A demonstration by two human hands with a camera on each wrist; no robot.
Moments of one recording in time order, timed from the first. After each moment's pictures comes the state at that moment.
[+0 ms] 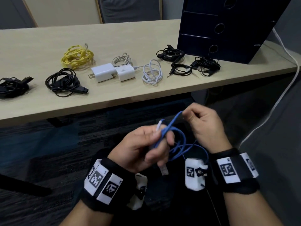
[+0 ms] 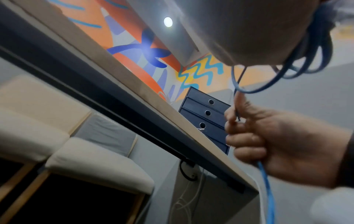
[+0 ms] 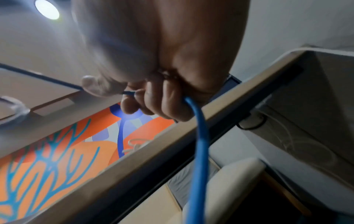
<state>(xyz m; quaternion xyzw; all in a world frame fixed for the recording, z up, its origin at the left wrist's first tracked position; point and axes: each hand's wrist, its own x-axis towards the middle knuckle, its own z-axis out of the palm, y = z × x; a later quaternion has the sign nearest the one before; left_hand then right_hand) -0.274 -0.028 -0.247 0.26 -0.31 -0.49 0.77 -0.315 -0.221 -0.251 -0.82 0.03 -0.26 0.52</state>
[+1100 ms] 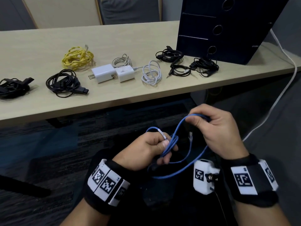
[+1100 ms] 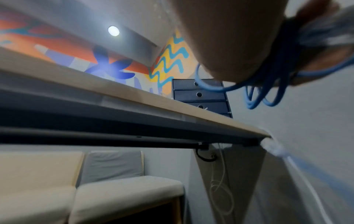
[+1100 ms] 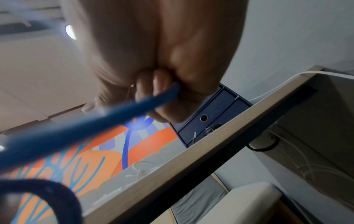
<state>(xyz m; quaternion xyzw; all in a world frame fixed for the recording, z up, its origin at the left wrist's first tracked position) -0.276 -0.032 -0.262 0.62 -0.32 -0.38 0.61 -0.341 -0.222 -0.225 -0.83 -0.01 -0.27 0.48</state>
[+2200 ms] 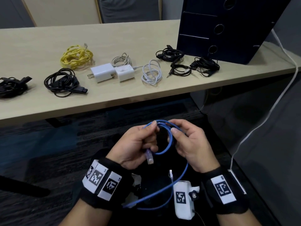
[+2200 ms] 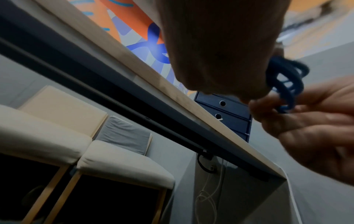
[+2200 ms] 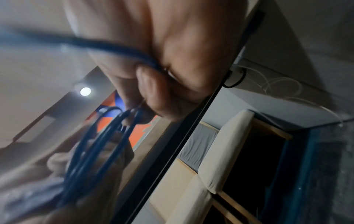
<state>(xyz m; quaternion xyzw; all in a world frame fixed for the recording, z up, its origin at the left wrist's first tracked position) -0.262 -0.034 -0.259 0.43 -0.06 -0.42 0.80 -0.330 -0.184 -0.281 -0.66 0.07 -0.15 0.74</state>
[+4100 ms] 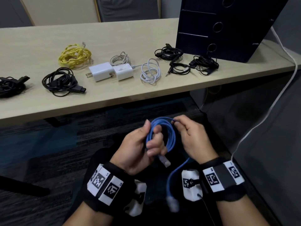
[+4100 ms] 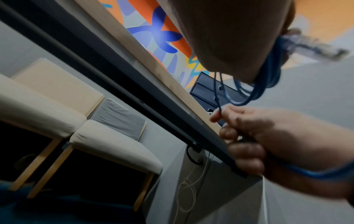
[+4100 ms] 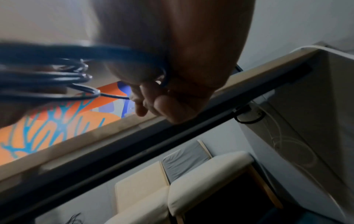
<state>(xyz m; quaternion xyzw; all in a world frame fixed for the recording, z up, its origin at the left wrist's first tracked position) -0.271 -0.036 -0.274 0.26 -0.15 -0.47 0.83 -0.317 -0.213 -0.297 -0.89 0.07 -0.21 0.41</state>
